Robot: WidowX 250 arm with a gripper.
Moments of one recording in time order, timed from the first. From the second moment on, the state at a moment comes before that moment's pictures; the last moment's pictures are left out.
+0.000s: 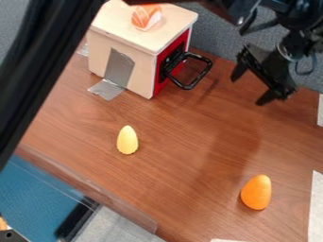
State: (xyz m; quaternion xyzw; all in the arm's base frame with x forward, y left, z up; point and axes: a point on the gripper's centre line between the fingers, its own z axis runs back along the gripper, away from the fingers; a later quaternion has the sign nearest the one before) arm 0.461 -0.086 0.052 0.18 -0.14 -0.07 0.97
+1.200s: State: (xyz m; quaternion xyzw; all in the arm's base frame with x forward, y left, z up) arm 0.458 -0.007 0.029 0.16 -0.03 0.06 0.98
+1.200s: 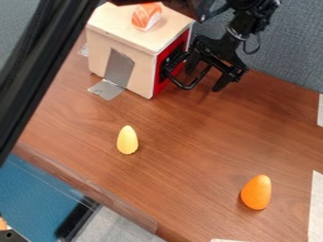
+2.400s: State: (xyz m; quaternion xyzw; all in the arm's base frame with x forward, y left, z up) arm 0.443 -0.071 0.021 0.13 -0.04 0.01 0.99
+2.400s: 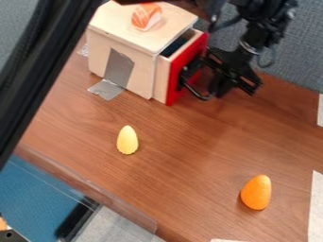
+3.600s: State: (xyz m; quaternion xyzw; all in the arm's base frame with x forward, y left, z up) arm 0.437 -0.120 0.033 0.09 -0.04 0.04 0.99
